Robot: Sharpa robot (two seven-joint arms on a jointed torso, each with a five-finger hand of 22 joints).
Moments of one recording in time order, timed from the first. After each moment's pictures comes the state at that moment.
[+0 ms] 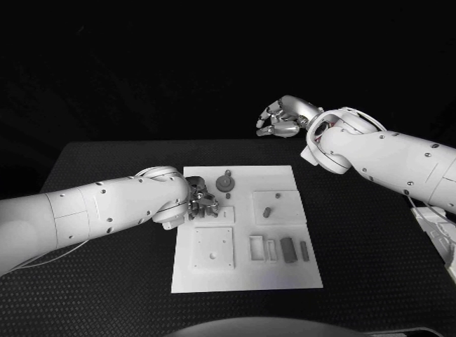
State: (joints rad) left arm 1.25 -0.56 -0.24 1.29 -0.95 -0.04 -0.53; left_hand 0.85 0.03 0.63 -0.26 0.34 1.13 0.08 0.20 1.07 1.23 -0.03 0.67 0.68 1.09 -0.08 1.03 0.85 0.02 1.19 -0.18 0.41 1.31; right arm 1.29 -0.61 0.01 1.19 -1.21 -0.30 0.01; right_hand 1.04 -0.08 0.59 -0.27 0.07 0.98 0.09 0.32 0.55 1.22 -0.01 1.05 1.17 1.18 -0.11 1.47 1.04 0.25 1.09 -0.01 0.93 1.31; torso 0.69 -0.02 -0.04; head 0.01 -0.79
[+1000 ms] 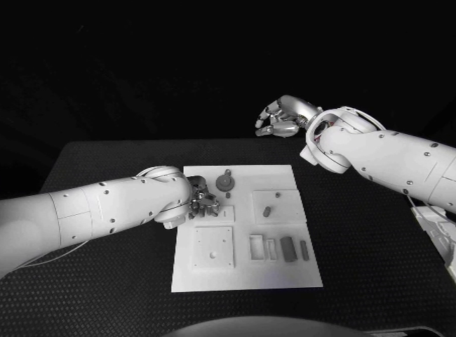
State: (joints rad) left arm 1.25 -0.55 -0.24 1.28 -0.98 -0.04 -0.54; left_hand 0.85 0.02 0.63 -0.26 0.36 1.16 0.07 0.20 1.04 1.26 -0.04 0.68 0.67 1.12 -0.09 1.05 0.83 0.02 1.22 -0.18 0.42 1.31; right arm 1.29 -0.60 0.01 1.19 -1.21 -0.29 0.01; right_hand 1.04 -0.08 0.59 -0.27 0.07 0.98 0.09 0.32 0.56 1.22 -0.01 1.05 1.17 1.18 -0.11 1.46 1.04 0.25 1.09 -0.01 0.93 1.31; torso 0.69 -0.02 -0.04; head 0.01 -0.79
